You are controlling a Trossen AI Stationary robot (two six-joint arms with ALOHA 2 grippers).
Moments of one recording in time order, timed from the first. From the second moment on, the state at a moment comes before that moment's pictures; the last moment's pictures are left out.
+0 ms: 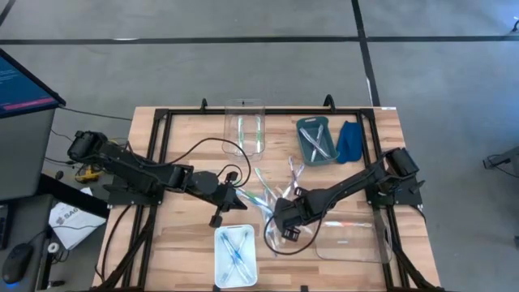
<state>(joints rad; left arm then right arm) -0.26 1.32 0.76 0.08 0.01 0.00 0.39 1.87 1.27 -0.75 0.18 0.67</state>
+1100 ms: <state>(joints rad) -0.26 1.32 0.76 0.08 0.01 0.02 0.60 1.84 1.83 -1.52 0.44 0.38</state>
